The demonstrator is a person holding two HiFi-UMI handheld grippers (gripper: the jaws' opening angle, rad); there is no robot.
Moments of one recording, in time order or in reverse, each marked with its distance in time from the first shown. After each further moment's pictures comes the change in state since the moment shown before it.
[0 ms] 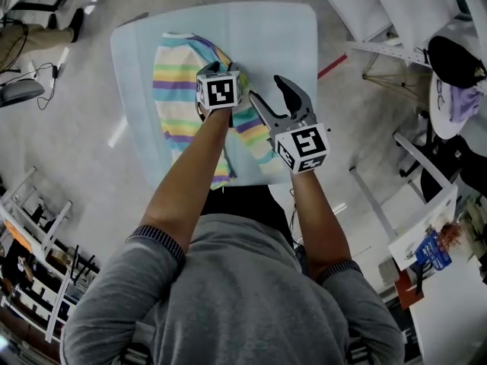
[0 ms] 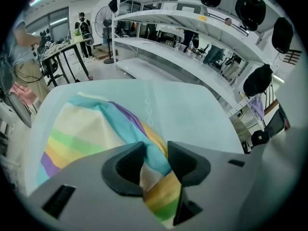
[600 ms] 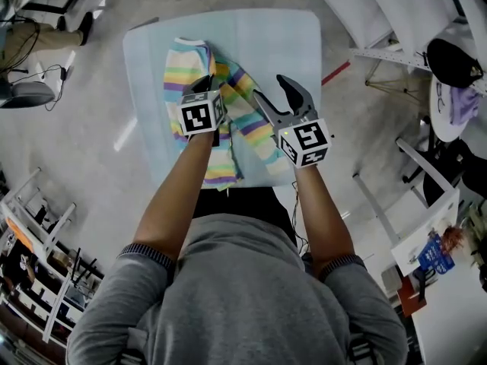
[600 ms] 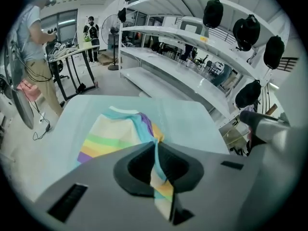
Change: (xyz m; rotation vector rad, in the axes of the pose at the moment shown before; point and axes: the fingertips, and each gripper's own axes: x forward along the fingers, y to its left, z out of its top) left arm -0.083 0.034 0.013 -0.043 -0.099 -0.037; right arm 0.007 0.004 0.006 -0.018 -0.005 0.014
